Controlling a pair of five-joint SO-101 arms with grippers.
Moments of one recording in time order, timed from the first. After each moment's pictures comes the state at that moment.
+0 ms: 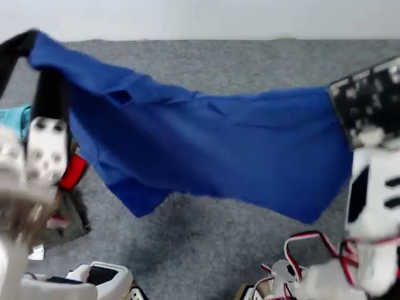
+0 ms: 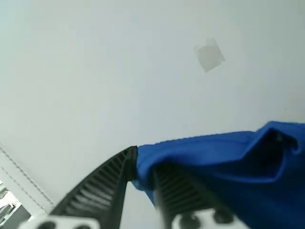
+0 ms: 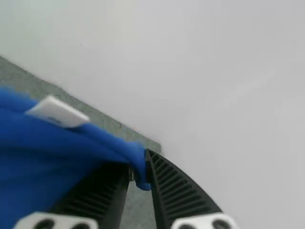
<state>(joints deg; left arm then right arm) 5.5 -23.3 -65.5 95.1 -26.9 17.1 -26.0 -57.0 100.7 45.0</state>
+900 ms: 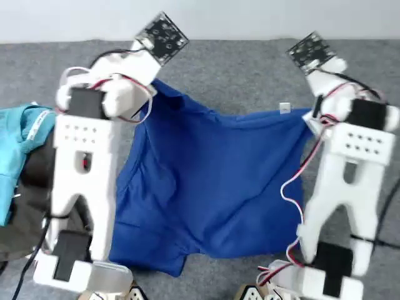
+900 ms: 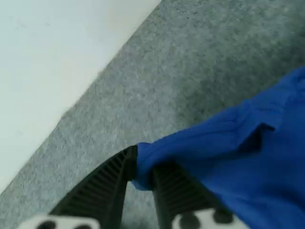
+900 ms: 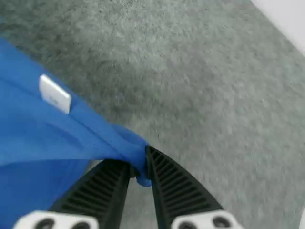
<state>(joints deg) 5.4 -0.2 -14.1 72.8 -30.9 10.6 -6.8 -4.0 71.7 46.5</state>
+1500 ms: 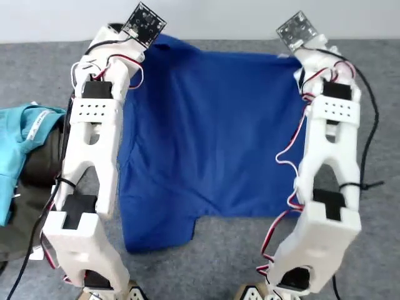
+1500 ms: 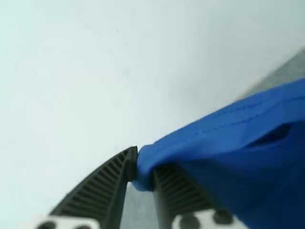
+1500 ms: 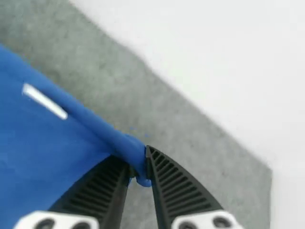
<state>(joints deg) -1.9 18.2 -12.9 25.7 -32.8 8.9 23.8 -21.9 35.4 46.7</state>
